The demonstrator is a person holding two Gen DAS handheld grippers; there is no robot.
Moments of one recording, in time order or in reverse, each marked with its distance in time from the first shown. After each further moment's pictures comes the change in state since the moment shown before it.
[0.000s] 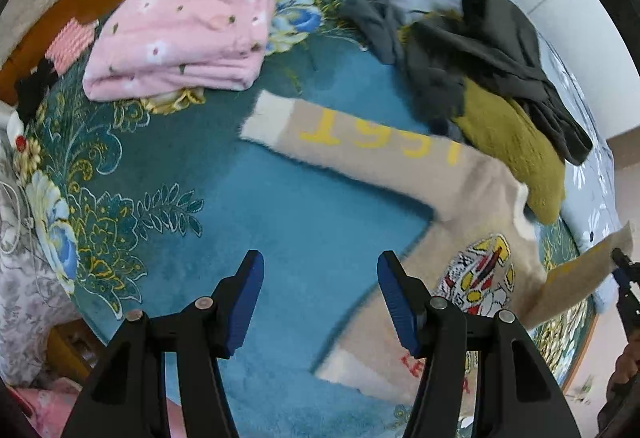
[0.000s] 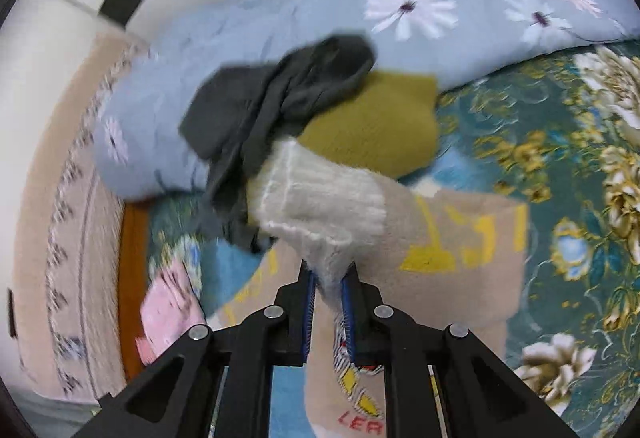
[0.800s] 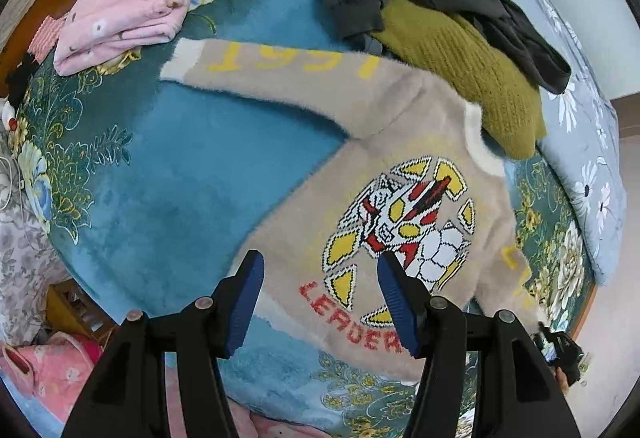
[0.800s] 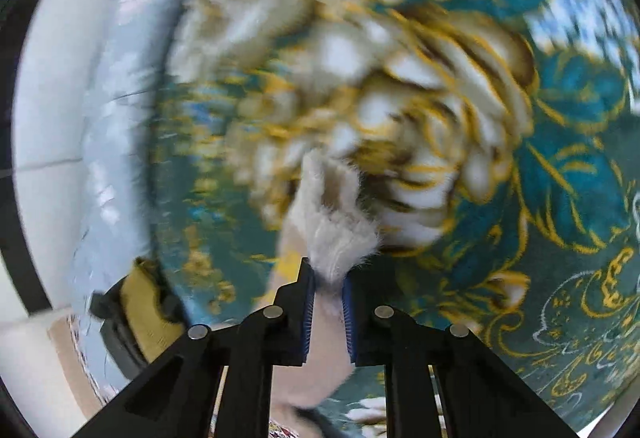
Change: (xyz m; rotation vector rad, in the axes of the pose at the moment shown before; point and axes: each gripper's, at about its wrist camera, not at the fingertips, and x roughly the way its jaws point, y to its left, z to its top) left arm -0.010 -0.140 -0.058 0.041 0.157 0.039; right arm -0.050 -0.438 -0.023 0.891 -0.137 -0.049
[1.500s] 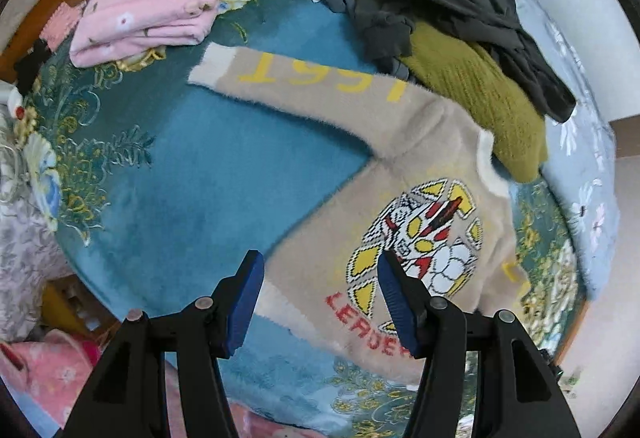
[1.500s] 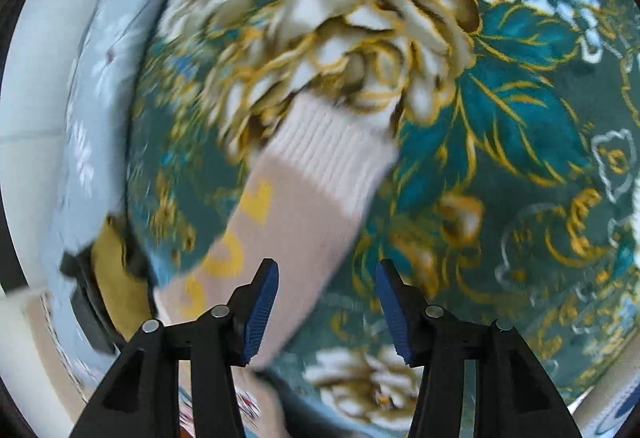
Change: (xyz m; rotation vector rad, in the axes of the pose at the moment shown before) left arm -0.015 0.030 0.013 -0.035 -0.018 0.010; right arm 0.005 -0.038 -0.029 0.024 0.066 -0.132
